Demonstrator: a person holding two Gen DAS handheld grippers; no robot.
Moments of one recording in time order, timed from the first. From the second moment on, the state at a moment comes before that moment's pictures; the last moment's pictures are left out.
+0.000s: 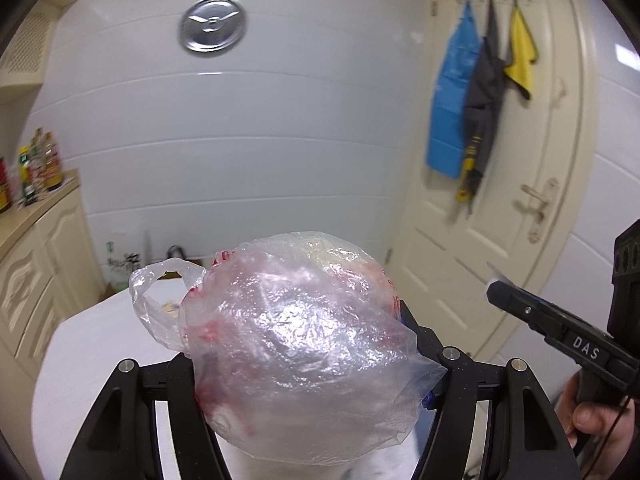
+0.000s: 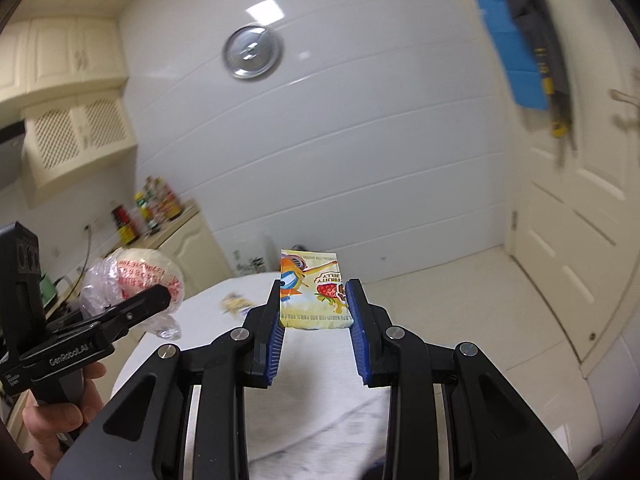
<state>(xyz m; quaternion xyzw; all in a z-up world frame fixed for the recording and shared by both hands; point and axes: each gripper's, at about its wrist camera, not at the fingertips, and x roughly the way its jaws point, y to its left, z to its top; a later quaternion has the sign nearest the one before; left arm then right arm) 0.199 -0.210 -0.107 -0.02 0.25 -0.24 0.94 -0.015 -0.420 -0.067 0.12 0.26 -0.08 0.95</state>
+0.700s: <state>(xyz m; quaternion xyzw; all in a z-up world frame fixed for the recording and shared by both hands) 0.257 -0.375 -0.183 0.06 0.35 -0.38 0.86 -0.131 -0.614 -0.138 0.23 0.30 -0.27 0.88</state>
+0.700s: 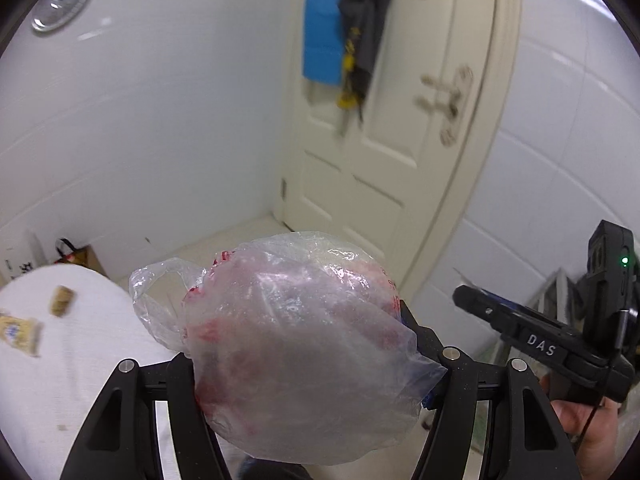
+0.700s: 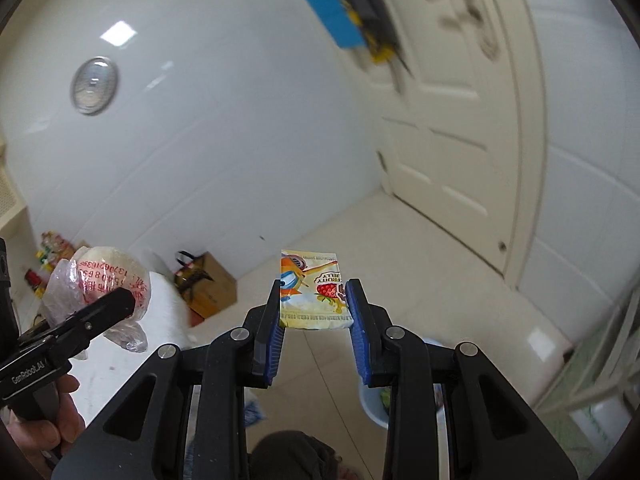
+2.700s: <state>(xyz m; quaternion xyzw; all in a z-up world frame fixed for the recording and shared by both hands) 0.290 -0.429 -0.177 0.11 0.37 -0.34 0.86 -0.100 -0.623 -0.158 0.28 0.33 -0.32 0.84</state>
